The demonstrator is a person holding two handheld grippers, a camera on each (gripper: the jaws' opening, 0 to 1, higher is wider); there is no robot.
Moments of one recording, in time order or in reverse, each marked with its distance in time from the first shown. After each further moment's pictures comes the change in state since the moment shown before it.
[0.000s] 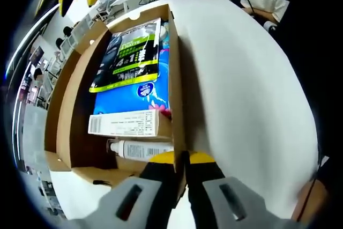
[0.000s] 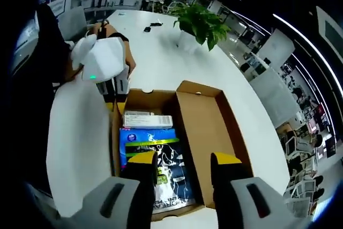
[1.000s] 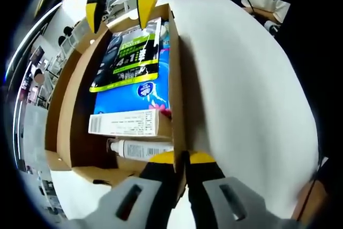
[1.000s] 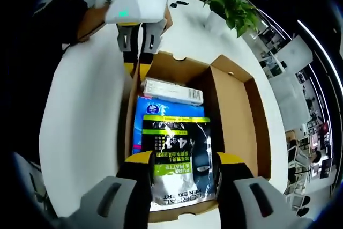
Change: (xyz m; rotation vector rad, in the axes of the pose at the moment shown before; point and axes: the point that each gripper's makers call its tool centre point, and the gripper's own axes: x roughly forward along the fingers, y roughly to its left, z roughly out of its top) left arm -0.001 -0.002 0.000 -0.008 0.006 0.003; right arm 0.034 0.050 -0.047 -0.169 0.130 0.079
